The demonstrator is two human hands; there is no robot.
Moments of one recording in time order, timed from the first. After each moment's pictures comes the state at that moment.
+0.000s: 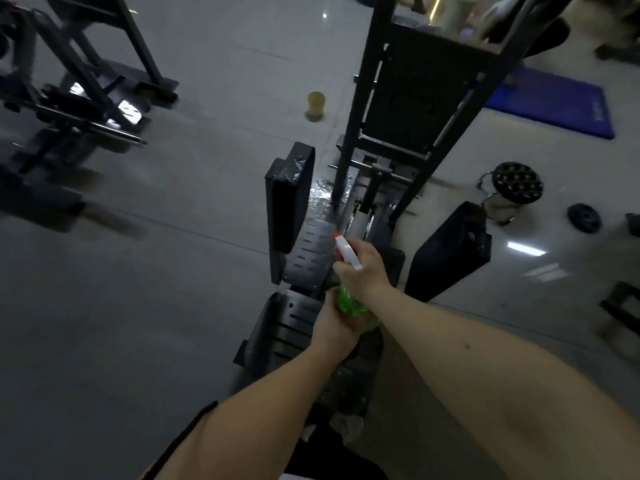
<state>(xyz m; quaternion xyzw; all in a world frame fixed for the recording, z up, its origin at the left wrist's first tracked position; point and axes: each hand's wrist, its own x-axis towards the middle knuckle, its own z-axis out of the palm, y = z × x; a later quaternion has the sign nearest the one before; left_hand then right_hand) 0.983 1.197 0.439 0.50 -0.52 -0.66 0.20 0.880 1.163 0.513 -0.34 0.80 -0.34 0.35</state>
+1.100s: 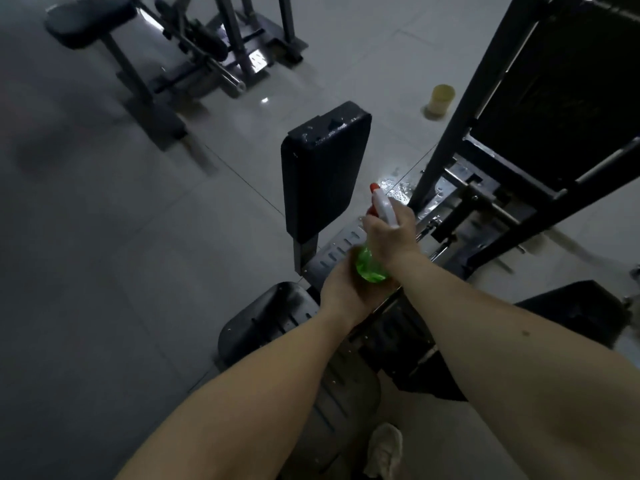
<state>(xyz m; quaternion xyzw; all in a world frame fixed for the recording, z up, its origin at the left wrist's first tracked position) 0.830 1.110 0.343 0.61 -0.33 -0.64 0.32 0.740 1.045 0.384 -0.42 0.70 -0.38 0.44</state>
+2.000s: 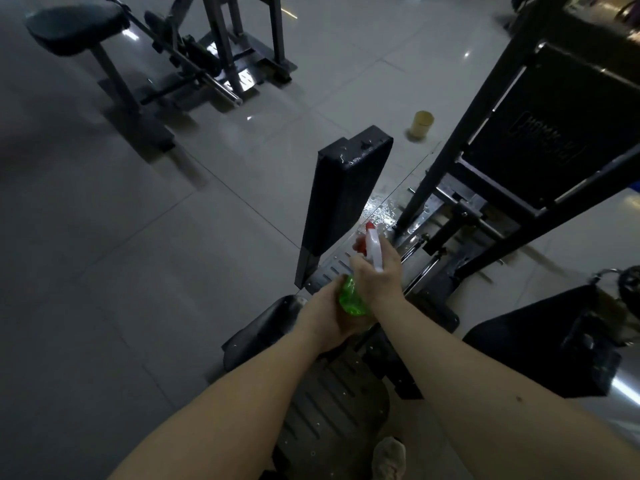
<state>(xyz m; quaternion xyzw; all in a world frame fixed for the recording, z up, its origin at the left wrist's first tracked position) 0.945 1.126 0.338 0.57 -0.63 -0.50 0.18 0.831 1.094 0.376 -0.41 0.72 -0.40 0.40</state>
